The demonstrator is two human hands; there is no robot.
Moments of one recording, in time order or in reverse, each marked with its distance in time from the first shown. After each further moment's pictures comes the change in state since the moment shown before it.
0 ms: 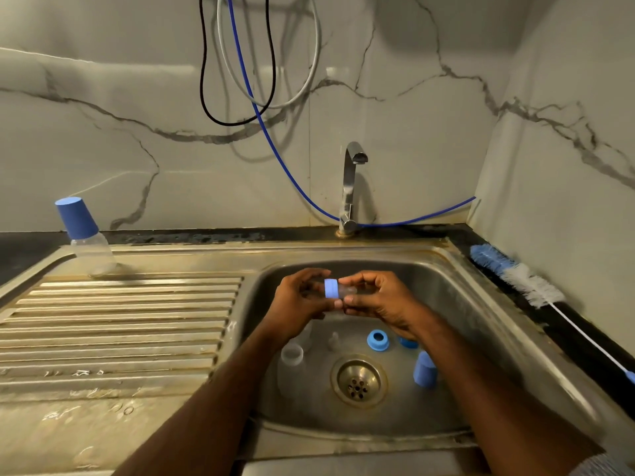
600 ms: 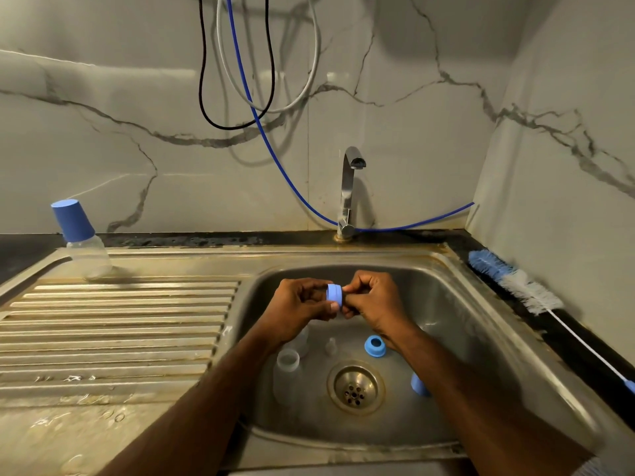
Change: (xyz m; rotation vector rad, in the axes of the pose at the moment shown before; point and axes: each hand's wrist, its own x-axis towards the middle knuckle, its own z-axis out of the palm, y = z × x) left_hand 0.003 0.001 -0.004 -0.037 -0.117 0.024; right_hand 0.005 0.000 0.024 -0.270 0.299 -0.198
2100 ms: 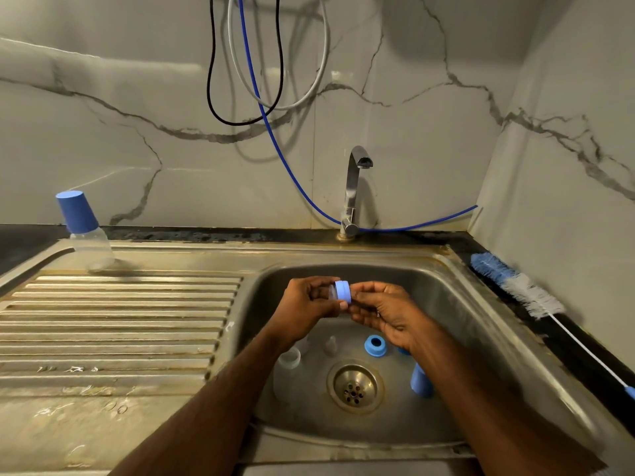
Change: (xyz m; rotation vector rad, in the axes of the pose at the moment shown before) left_hand 0.005 -0.005 0.014 -0.038 0.065 -0.016; right_hand -0.002 0.002 -0.016 0.422 -0.083 0.472
